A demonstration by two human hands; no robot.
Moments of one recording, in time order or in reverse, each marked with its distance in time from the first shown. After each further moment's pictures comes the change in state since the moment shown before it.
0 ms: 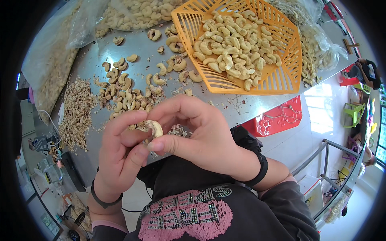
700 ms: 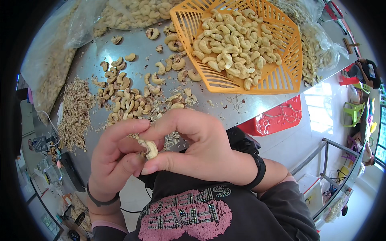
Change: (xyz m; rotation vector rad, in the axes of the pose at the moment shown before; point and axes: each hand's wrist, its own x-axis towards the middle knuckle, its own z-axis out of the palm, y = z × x) left_hand -0.002 0.004 -0.006 -0.263 -0.050 -0.095; right_hand -0.002 0.007 0.001 -0.102 -0.103 -0.231
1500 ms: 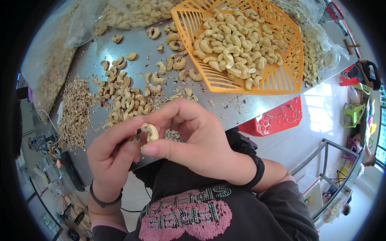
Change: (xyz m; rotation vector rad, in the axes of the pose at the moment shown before) left_hand 0.002 -0.003 0.005 0.317 0.247 0.142; right_hand 0.001 -0.002 0.008 0.337 0.149 0.271
